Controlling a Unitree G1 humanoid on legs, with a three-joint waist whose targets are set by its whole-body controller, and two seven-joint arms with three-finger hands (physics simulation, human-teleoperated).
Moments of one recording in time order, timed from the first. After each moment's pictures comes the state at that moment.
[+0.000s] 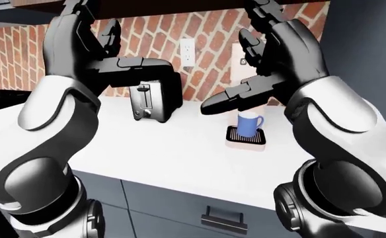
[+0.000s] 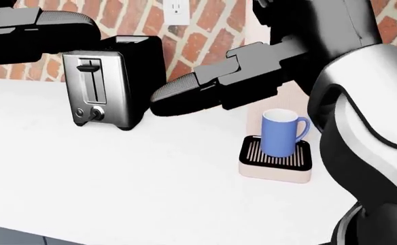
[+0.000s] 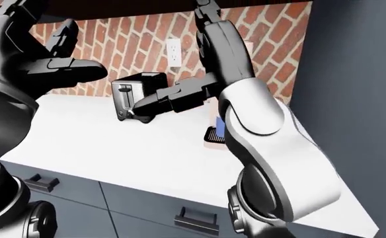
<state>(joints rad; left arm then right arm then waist) -0.84 0.41 0.24 -0.58 -0.85 1.07 0.54 -1.00 -0.13 -0.04 -0.78 0.19 1.53 -0.09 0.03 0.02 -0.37</state>
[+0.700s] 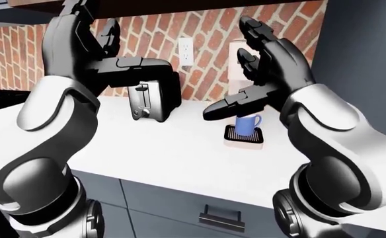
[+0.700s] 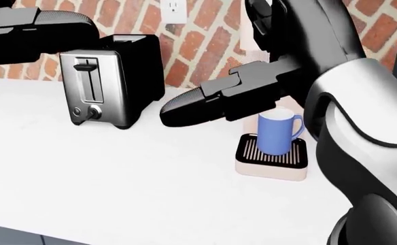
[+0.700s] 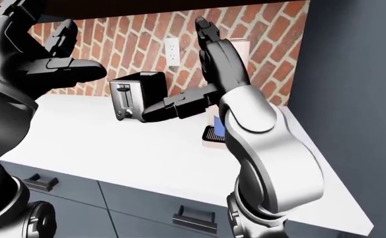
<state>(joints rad) -0.84 0.41 0.25 -0.58 -0.86 1.07 0.55 -0.95 -0.11 -0.02 -0.74 0.09 1.56 0.01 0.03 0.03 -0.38</state>
